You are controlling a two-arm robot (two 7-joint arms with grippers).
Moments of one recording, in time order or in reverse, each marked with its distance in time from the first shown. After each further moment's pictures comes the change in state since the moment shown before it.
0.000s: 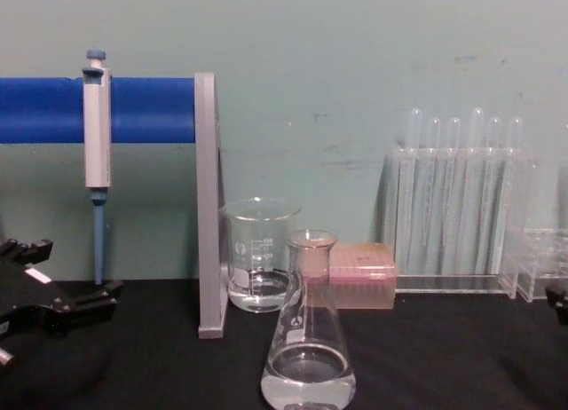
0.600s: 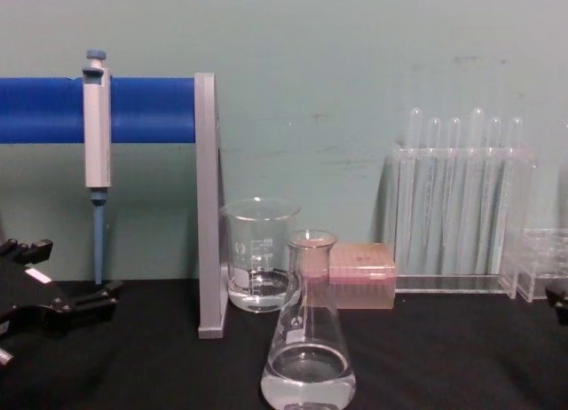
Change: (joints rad) left arm 0.000 0.000 0.000 0.000 0.000 0.000 0.000; right arm 0.000 0.000 0.000 0.000 0.000 0.000 0.000
